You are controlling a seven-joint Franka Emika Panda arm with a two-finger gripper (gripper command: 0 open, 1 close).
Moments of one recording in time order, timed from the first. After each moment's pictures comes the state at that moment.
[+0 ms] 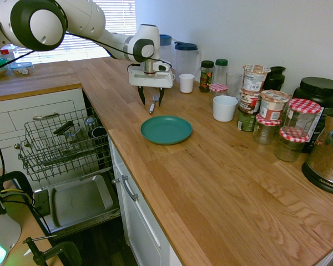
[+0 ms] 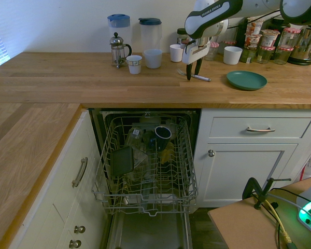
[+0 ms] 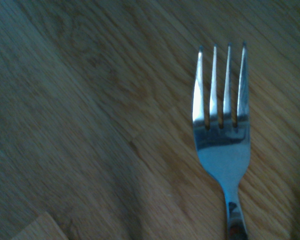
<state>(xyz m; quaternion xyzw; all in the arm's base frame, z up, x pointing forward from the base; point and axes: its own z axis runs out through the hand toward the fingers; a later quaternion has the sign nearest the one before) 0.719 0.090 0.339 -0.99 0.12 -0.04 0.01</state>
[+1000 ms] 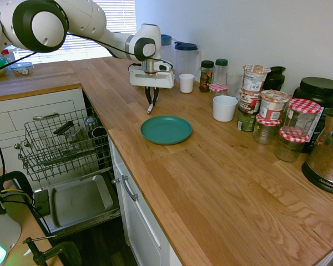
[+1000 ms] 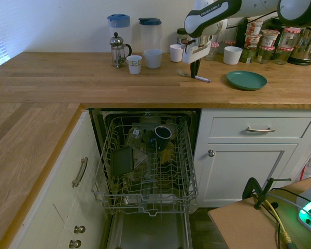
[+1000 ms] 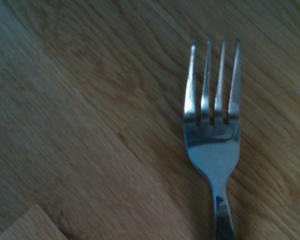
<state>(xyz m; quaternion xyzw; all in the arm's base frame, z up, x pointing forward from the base) 0.721 0.084 0.340 -0.99 0.14 -0.02 0.00</state>
